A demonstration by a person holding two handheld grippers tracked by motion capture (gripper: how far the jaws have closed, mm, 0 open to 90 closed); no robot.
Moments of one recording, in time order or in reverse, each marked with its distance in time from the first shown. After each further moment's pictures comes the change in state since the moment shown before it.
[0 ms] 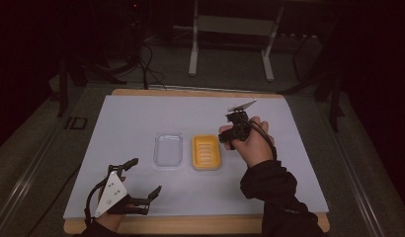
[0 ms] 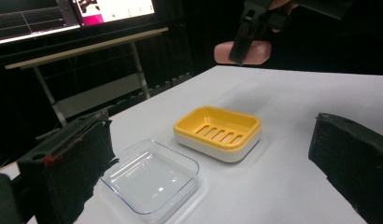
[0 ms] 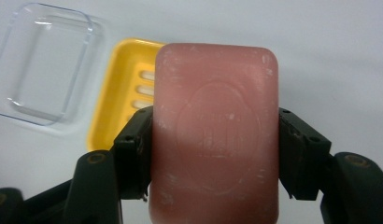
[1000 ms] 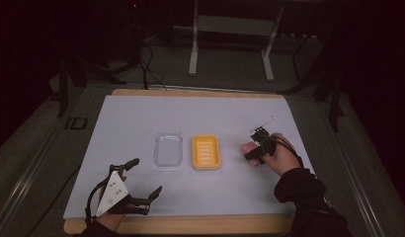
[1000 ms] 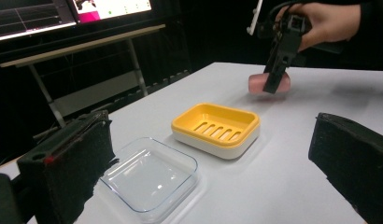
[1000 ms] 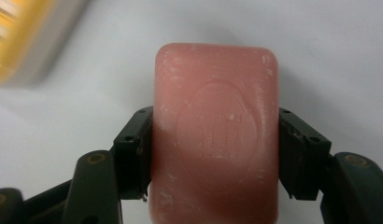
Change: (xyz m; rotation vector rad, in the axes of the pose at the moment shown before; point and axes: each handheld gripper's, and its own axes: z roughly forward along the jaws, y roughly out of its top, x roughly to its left) left arm 0.000 -0.001 0.002 0.012 -0.010 0.005; right arm -0.104 -0.045 0.064 0.111 0.098 -0.250
